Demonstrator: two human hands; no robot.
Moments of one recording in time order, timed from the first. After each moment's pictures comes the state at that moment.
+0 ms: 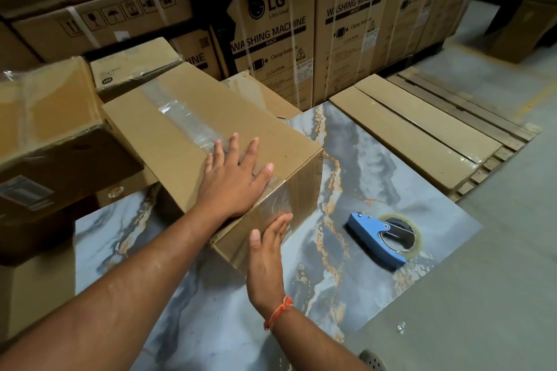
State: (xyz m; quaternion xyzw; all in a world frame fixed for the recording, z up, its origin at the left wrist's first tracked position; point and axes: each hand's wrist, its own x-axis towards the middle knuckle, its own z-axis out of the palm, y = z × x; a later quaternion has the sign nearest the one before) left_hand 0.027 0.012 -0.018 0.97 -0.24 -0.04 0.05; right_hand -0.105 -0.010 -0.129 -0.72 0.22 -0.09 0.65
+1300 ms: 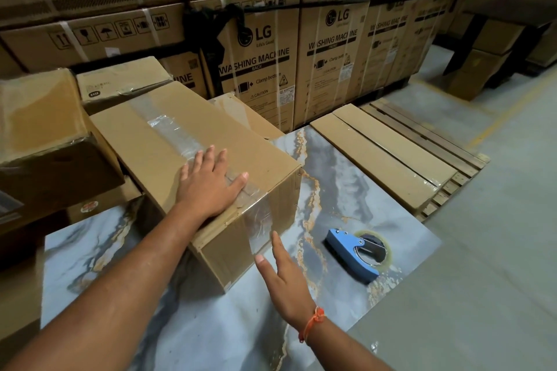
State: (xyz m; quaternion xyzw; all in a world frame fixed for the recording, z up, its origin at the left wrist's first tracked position) left_hand 0.050 0.028 -0.005 0.98 -0.20 -0.05 0.05; right_hand -0.150 -0.075 -0.094 -0.80 0.17 0.01 0.57
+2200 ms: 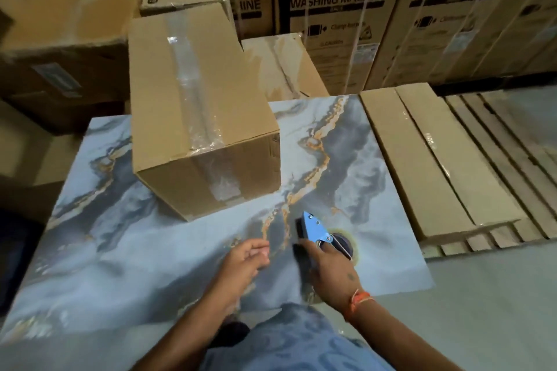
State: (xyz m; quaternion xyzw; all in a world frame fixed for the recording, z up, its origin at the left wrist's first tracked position) left_hand -0.179 -0.111 -0.146 0.74 0.21 -0.24 0.60; right_hand -0.175 -0.323 -0.168 -0.96 -0.10 0.17 0.21
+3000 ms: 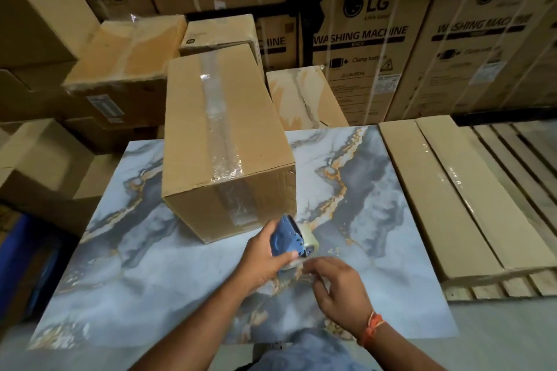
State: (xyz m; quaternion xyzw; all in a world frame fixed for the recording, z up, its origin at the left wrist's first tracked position) left_hand -0.113 -0.114 -0.135 0.83 0.05 -0.14 0.55; right_hand -0.149 -0.320 -0.134 -0.89 -0.20 0.00 0.41
